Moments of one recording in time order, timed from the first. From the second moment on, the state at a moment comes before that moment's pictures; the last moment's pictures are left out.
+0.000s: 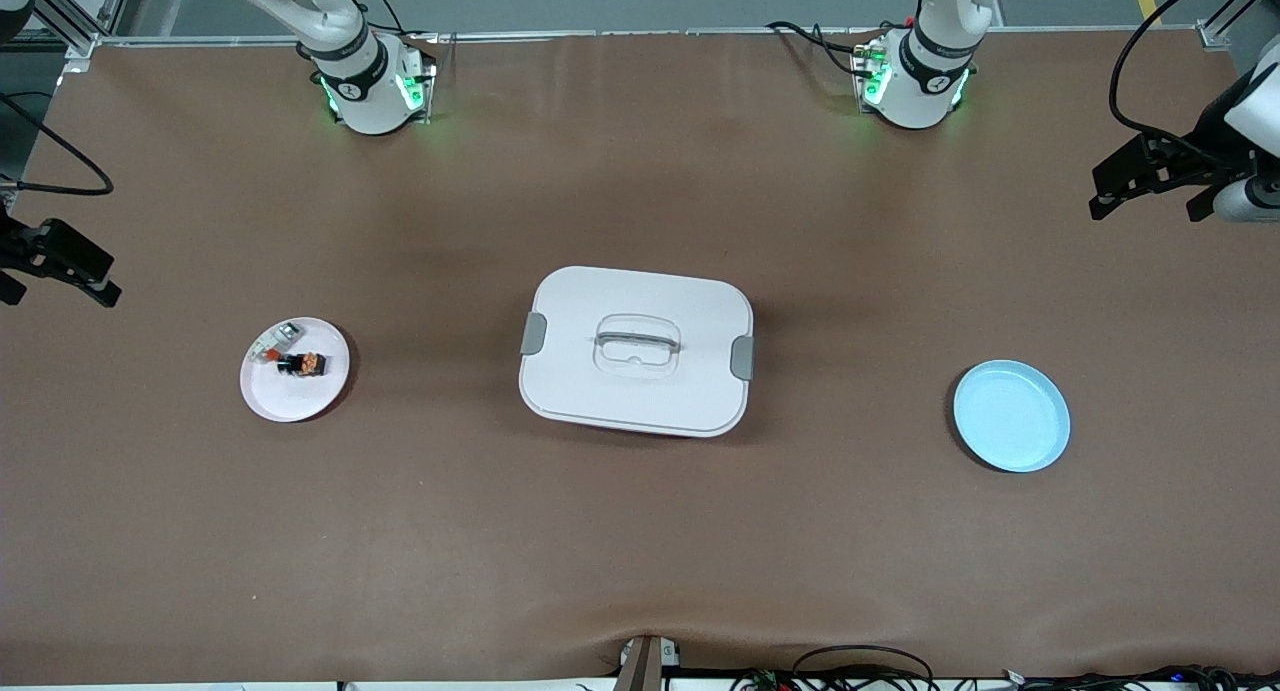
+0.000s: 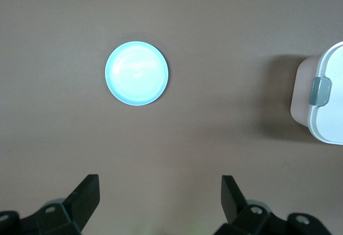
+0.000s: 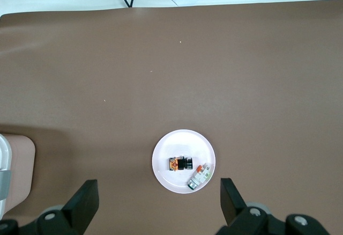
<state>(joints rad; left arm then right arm) 0.00 -0.03 -0.07 -1.52 0.00 1.51 -0.04 0.04 0.04 -0.08 -1.53 0.00 1.76 -0.01</state>
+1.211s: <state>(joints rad) 0.00 0.01 -0.08 -1.52 0.00 1.52 -0.04 0.04 0.10 -0.08 -1.55 0.00 1.66 -0.01</state>
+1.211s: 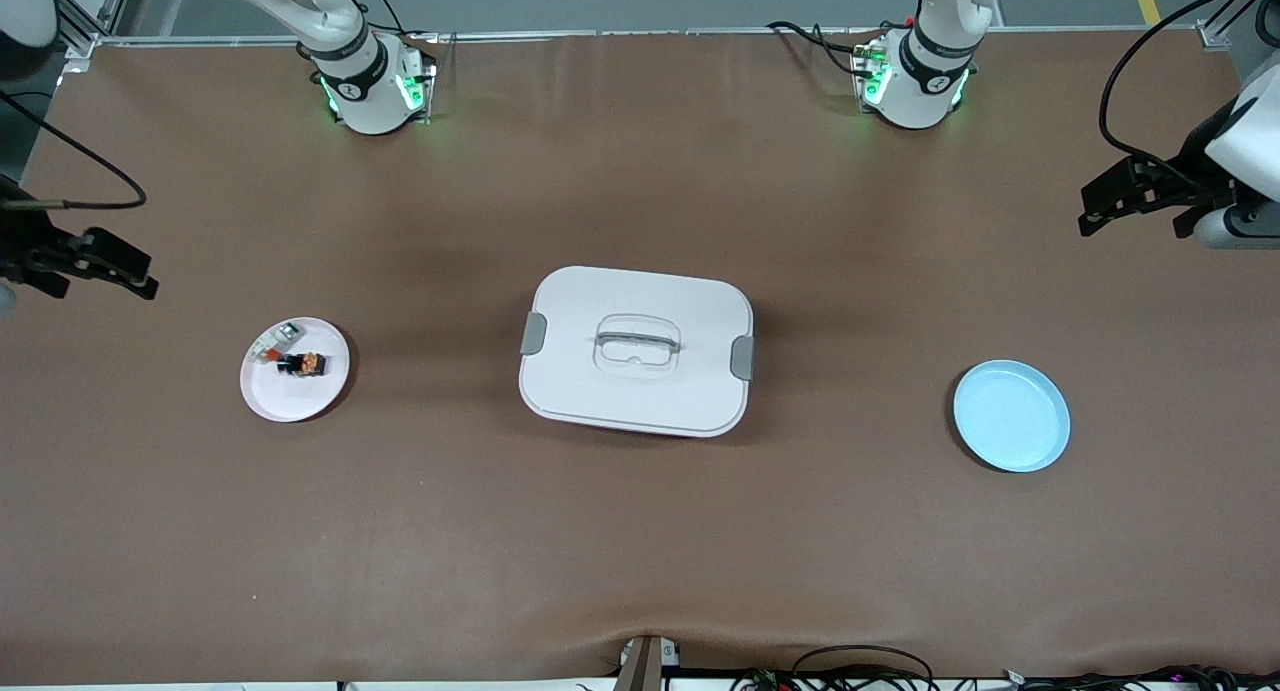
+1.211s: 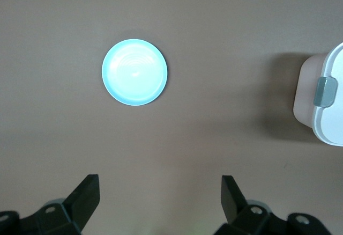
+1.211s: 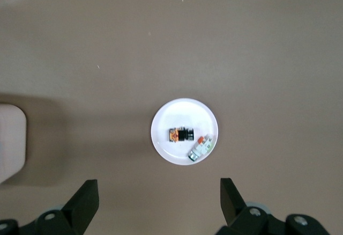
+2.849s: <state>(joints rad) 0.00 0.04 -0.08 -1.53 -0.02 1.59 -0.03 -0.03 0.34 -0.09 -1.95 -0.02 2.18 -0.08</state>
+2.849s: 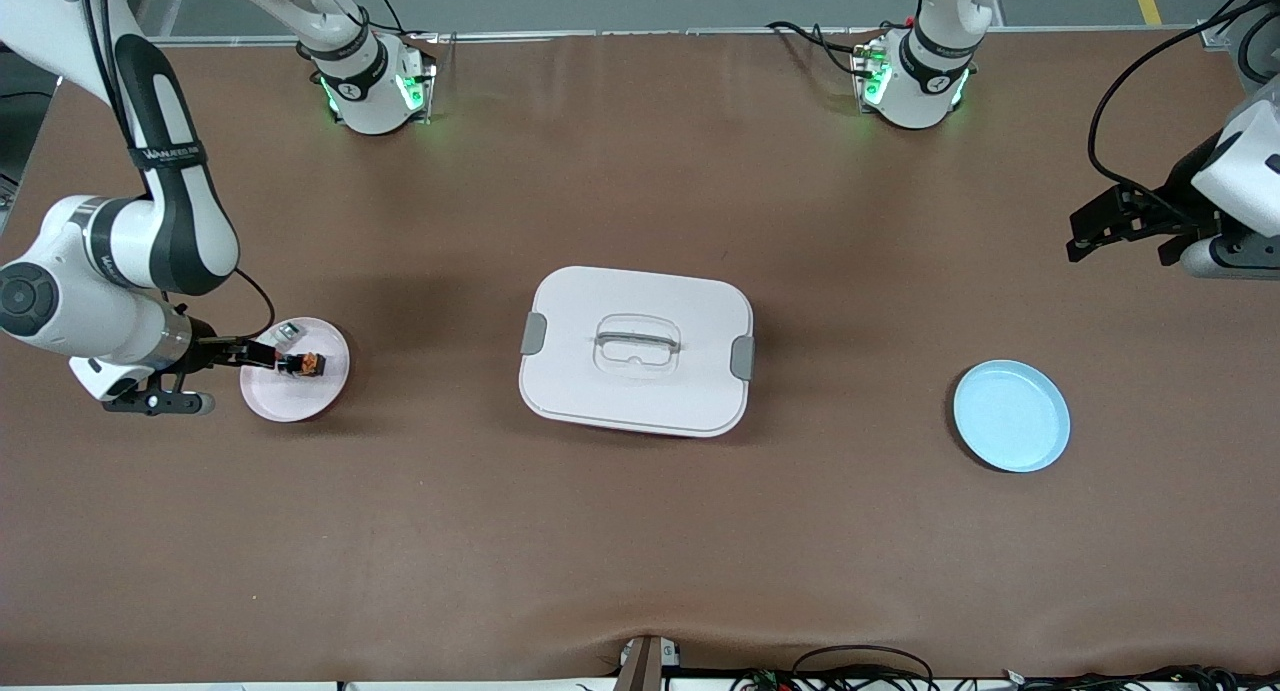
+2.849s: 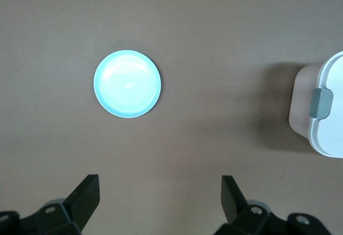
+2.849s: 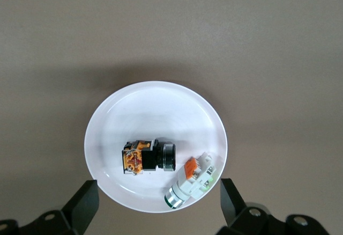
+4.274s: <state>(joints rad) -0.01 0.06 -0.08 -1.53 -0.02 1.62 -0.02 -0.01 0.47 -0.08 -2.03 -0.02 2.32 -0.09</state>
